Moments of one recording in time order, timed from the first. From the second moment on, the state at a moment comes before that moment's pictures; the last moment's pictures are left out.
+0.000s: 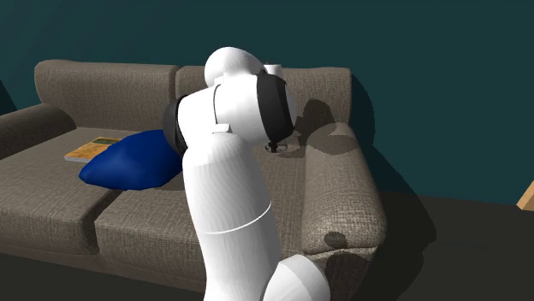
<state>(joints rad) -0.03 0.37 -0.81 -1.68 0.24 2.02 -1.56</state>
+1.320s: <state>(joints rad) -0.06 0.35 -0.83 -1.43 0.21 1.76 -1.54</state>
